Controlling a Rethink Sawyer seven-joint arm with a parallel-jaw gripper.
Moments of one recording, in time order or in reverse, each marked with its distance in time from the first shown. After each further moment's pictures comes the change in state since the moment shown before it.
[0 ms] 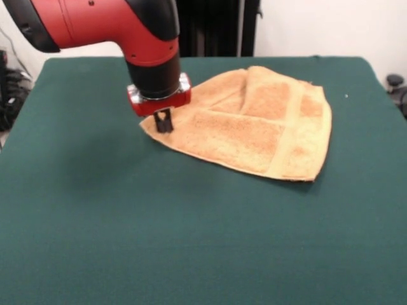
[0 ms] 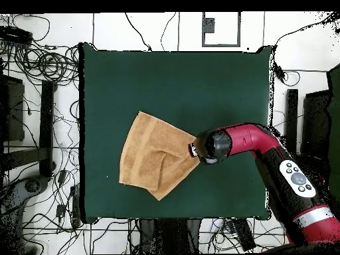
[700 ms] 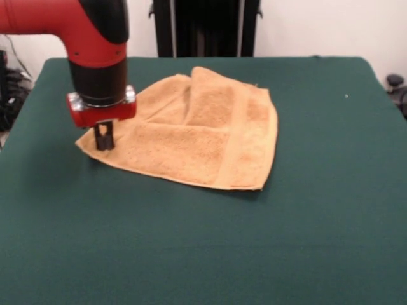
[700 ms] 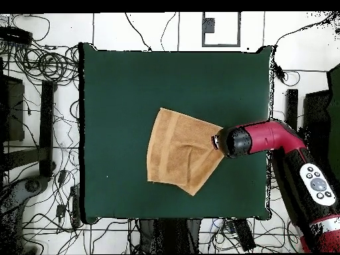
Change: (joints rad) arm -0.053 -0.028 -0.001 -0.087 -0.145 -0.053 -0.105
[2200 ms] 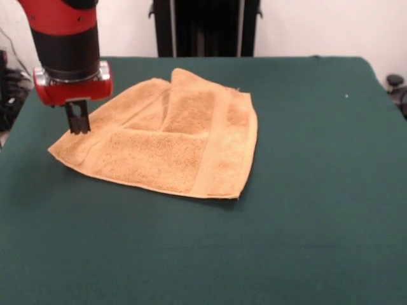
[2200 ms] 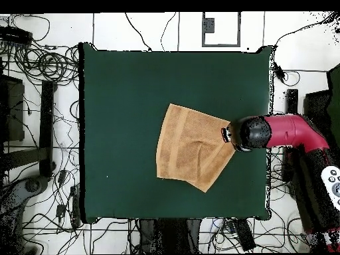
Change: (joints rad) arm 0.021 -0.117 -0.026 -0.036 0.168 0.060 -0.056
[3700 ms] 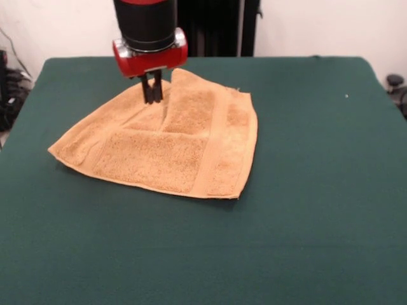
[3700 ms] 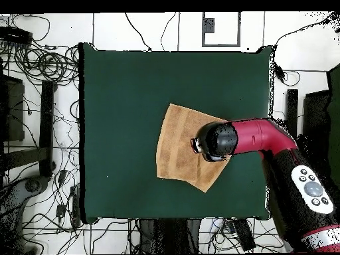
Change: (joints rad) arm 0.150 -0.092 -0.111 0.168 0.204 -0.044 0.002
